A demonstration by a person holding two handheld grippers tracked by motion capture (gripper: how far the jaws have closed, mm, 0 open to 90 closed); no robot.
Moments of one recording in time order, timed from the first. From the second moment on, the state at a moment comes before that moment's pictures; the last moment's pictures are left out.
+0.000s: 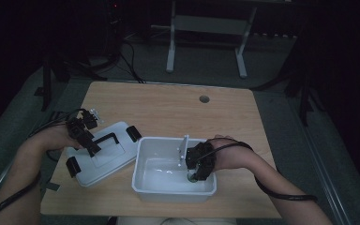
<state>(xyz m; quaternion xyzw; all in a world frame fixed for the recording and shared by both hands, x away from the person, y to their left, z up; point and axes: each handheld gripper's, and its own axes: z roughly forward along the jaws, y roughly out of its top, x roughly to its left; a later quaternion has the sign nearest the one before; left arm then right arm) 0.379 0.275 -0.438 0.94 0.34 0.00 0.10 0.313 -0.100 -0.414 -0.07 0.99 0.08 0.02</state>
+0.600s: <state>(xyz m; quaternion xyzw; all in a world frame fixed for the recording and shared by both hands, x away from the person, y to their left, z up) 0.380 0.272 -0.439 0.94 0.34 0.00 0.09 0.321 -0.084 -0.463 -0.06 1.00 0.03 0.02</state>
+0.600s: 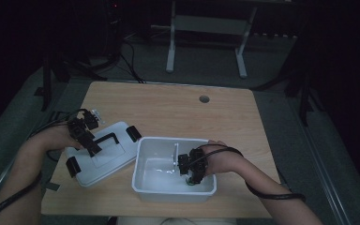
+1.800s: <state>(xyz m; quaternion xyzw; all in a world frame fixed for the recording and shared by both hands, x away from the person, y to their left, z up) 0.379 0.272 -0.438 0.94 0.34 0.00 0.10 0.324 -0.086 -0.436 -0.06 1.00 0.04 0.01</state>
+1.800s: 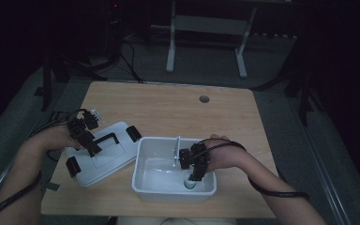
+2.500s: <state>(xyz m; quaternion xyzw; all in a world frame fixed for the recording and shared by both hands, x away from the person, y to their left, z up) 0.385 0.272 -0.445 0.94 0.34 0.01 0.10 0.342 -0.161 -0.374 -0.01 0.99 0.15 0.07</state>
